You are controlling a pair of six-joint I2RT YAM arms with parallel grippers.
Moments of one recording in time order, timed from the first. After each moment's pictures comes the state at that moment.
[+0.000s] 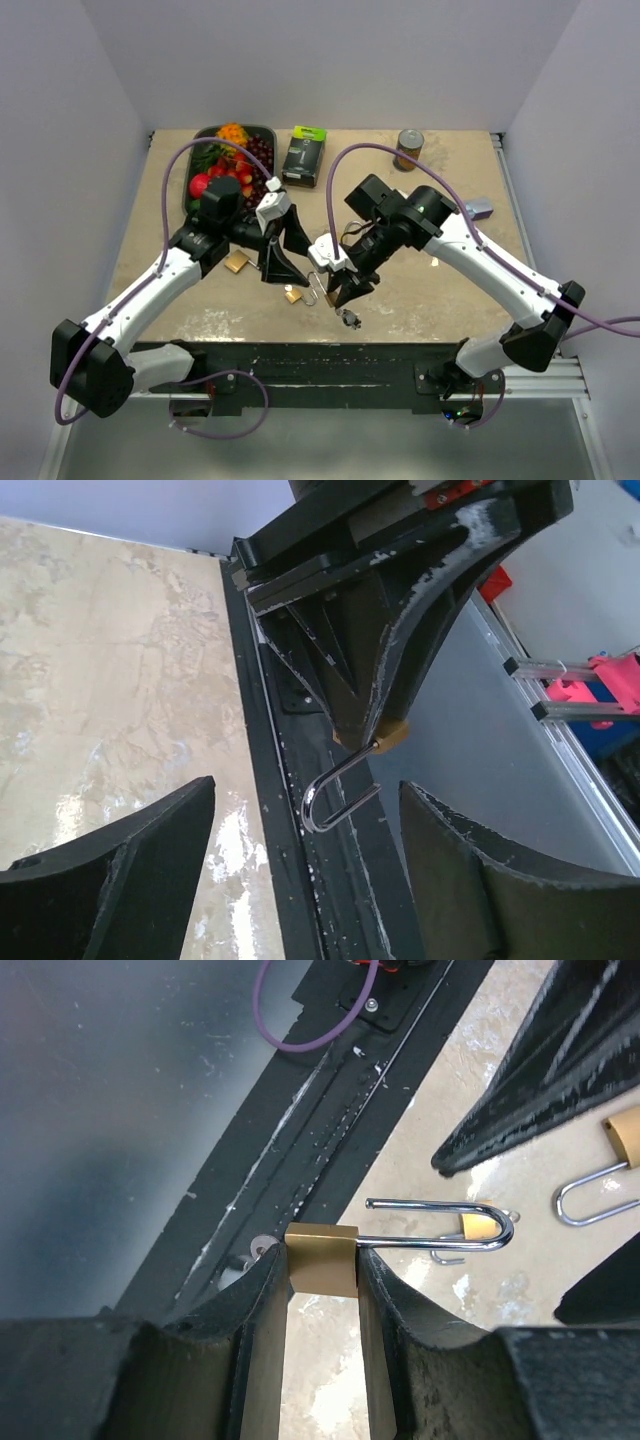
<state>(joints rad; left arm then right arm) -0.47 1.18 0.95 -0.08 1.35 -0.03 0.84 1.46 1.61 -1.33 -0.90 -1.03</state>
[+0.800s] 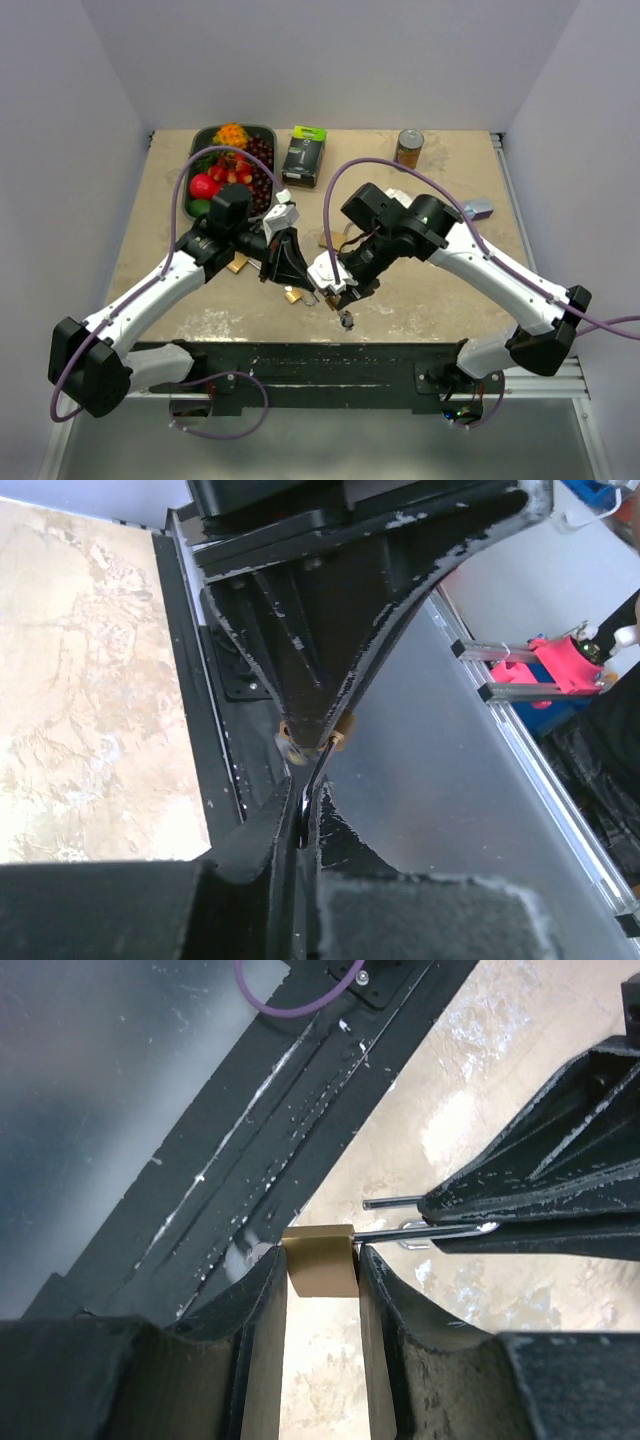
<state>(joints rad) -0.54 1.18 0.92 -0.13 1.37 -0.04 0.93 1.43 1.62 -1.31 -0.77 -1.08</state>
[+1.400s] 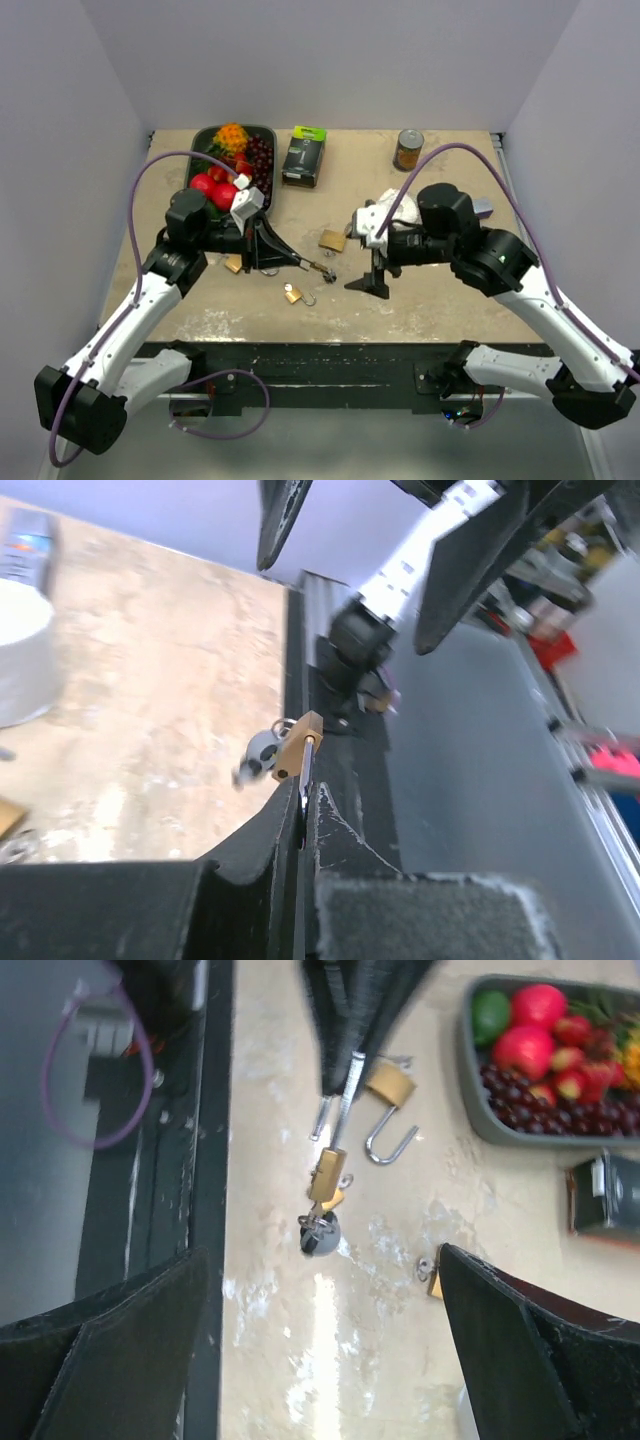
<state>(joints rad) -0.39 1.00 0.84 0.00 1.26 -0.23 0.84 1.07 1.37 -0.84 -0.55 -0.55</state>
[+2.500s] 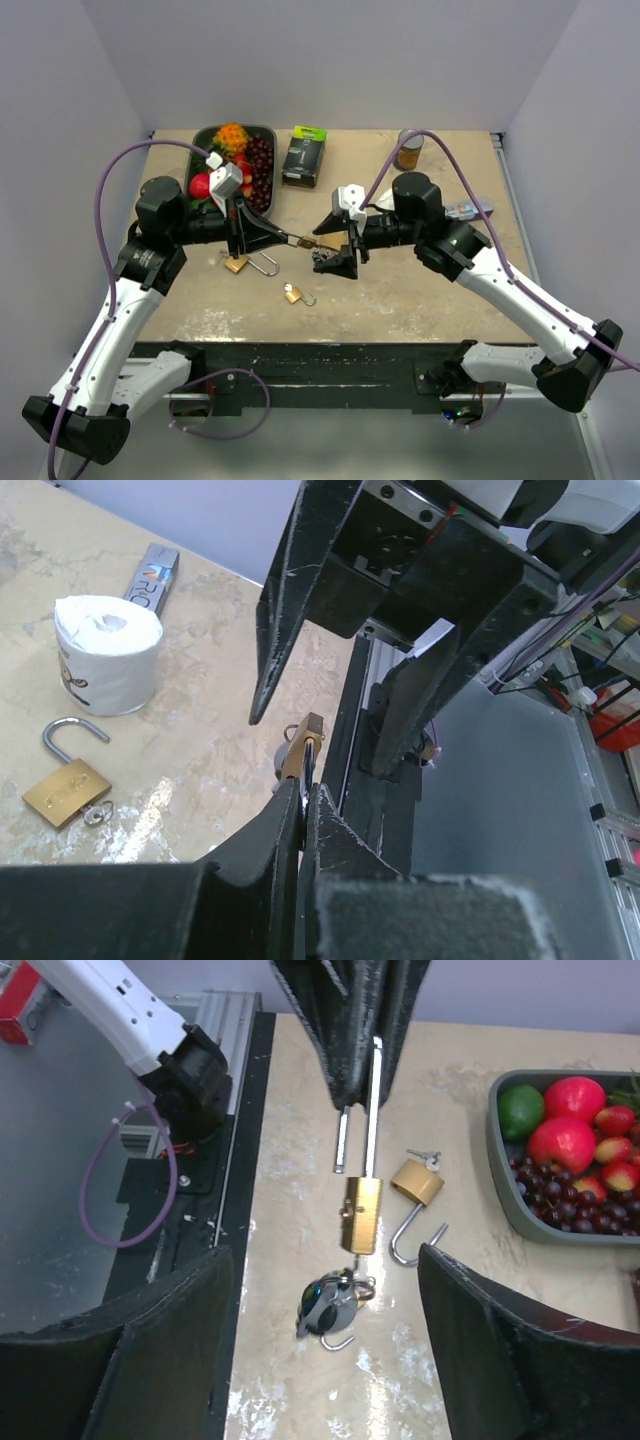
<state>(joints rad) -0.31 0.92 1.04 -0.25 1.06 -0.27 0.76 1.17 1.21 -0.34 -0.78 -0.28</state>
